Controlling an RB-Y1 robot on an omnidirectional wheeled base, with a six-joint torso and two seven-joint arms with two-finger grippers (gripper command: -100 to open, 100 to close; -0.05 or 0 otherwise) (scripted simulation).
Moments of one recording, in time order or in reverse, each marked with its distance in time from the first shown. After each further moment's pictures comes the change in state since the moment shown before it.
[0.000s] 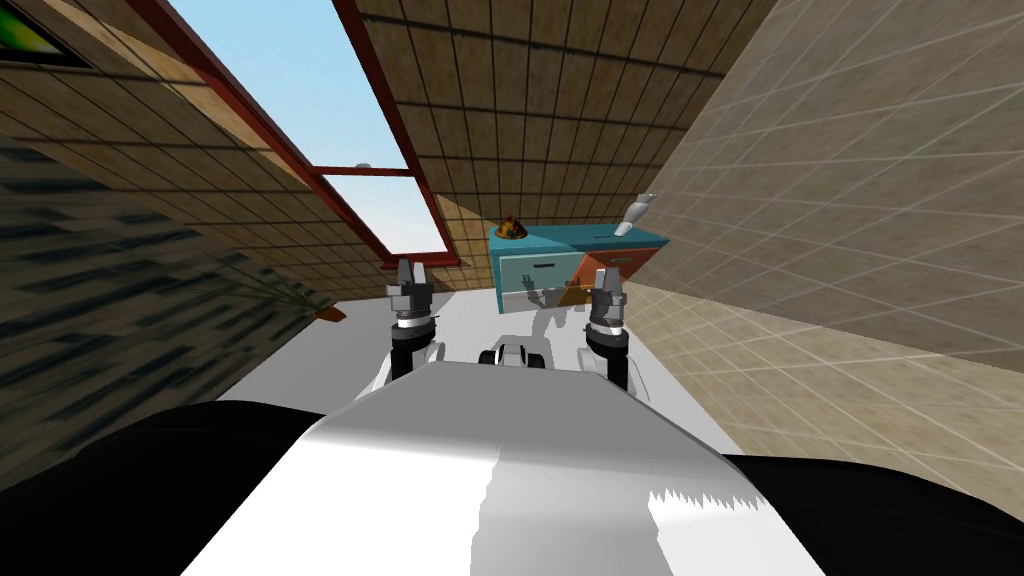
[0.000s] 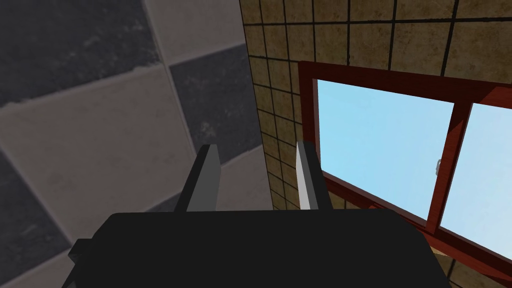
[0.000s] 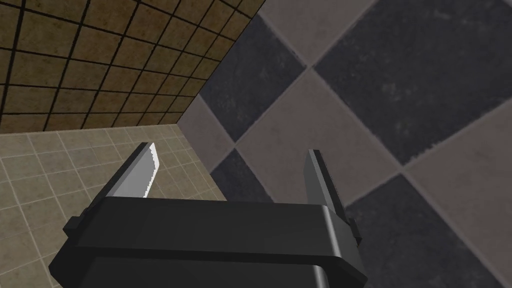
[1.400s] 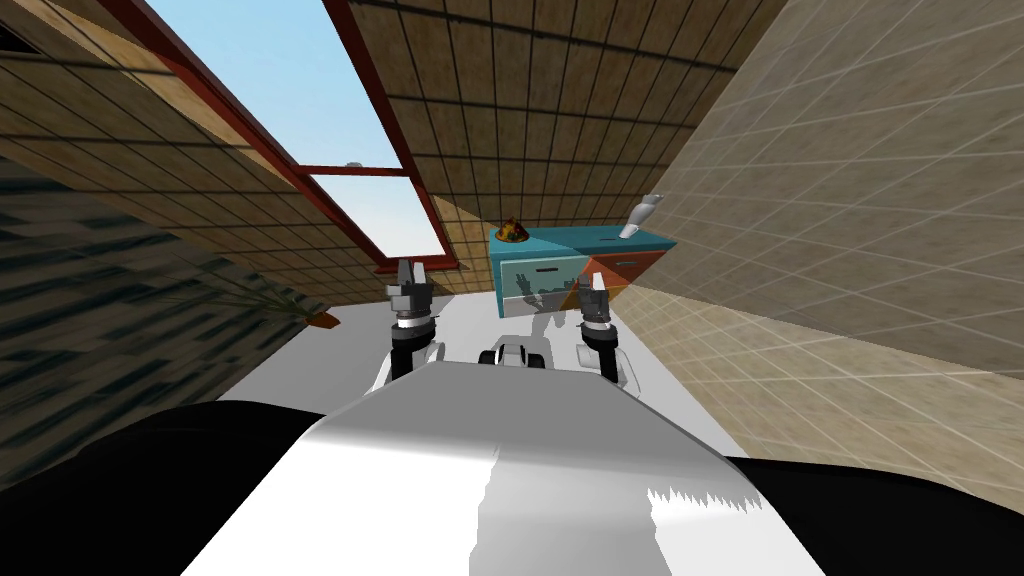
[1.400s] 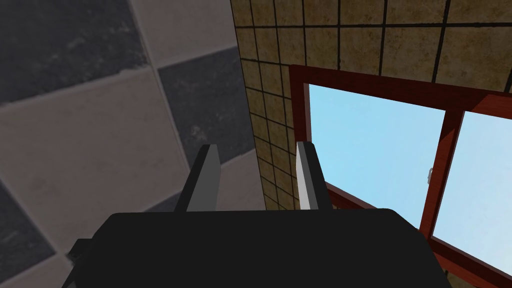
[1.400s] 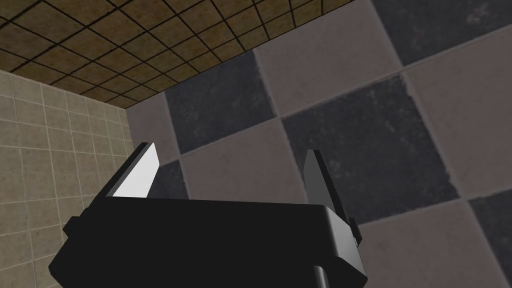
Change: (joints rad) left arm 0.000 0.000 0.000 0.000 0.000 0.000 0.000; right arm -0.074 -0.013 -0.040 0.158 0.089 -0.028 0.371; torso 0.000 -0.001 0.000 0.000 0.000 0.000
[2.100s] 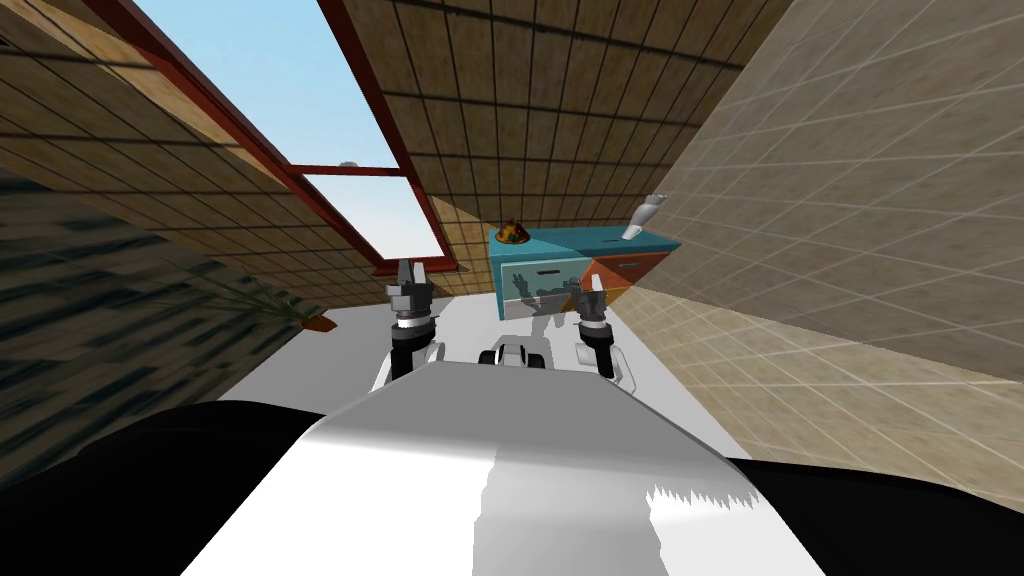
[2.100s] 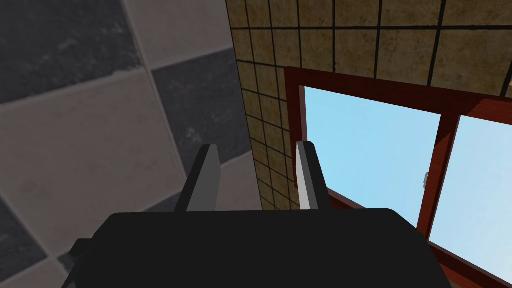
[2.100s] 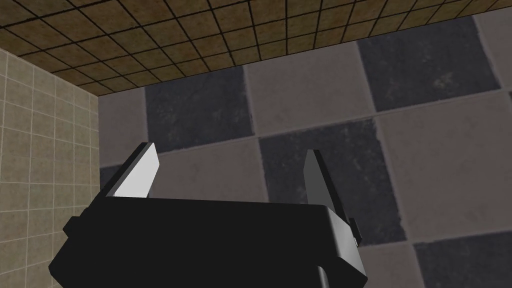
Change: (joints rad) left arm 0.000 0.000 0.000 0.000 0.000 0.000 0.000; right arm -0.035 -0.001 -0.016 0.079 0.042 -0.012 0.181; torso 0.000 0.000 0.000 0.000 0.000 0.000
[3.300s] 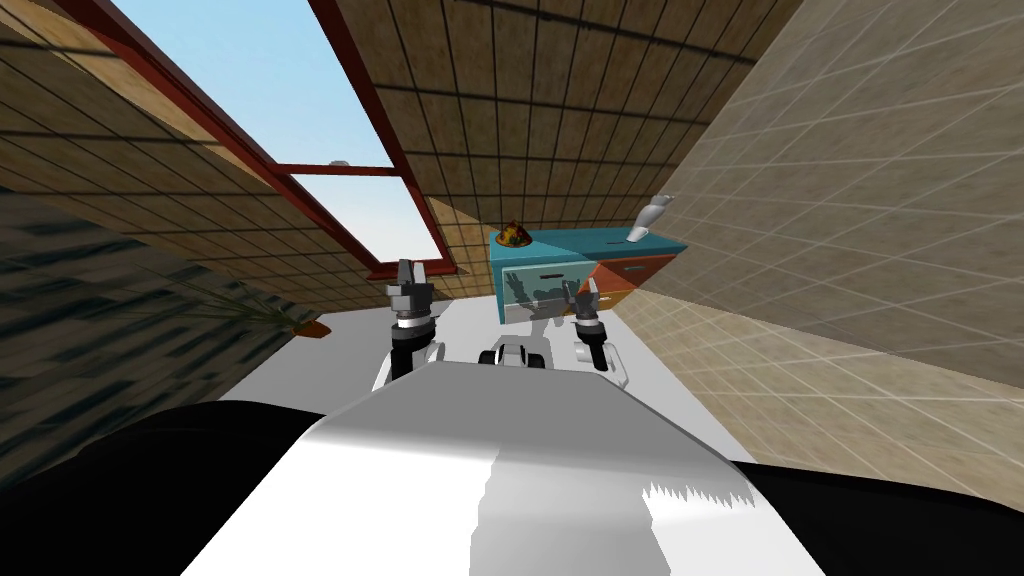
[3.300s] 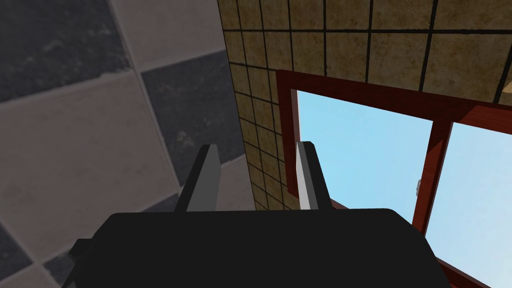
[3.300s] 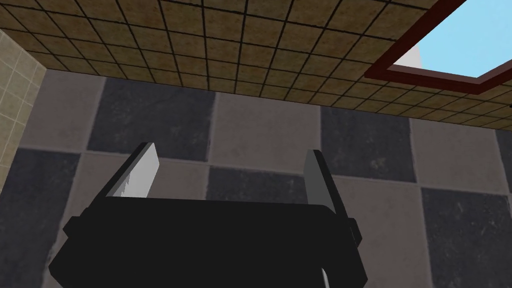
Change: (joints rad) left arm 0.000 0.000 0.000 0.000 0.000 0.000 0.000; right arm -0.069 -0.002 -0.035 0.165 0.070 -0.021 0.306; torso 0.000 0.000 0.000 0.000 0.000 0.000
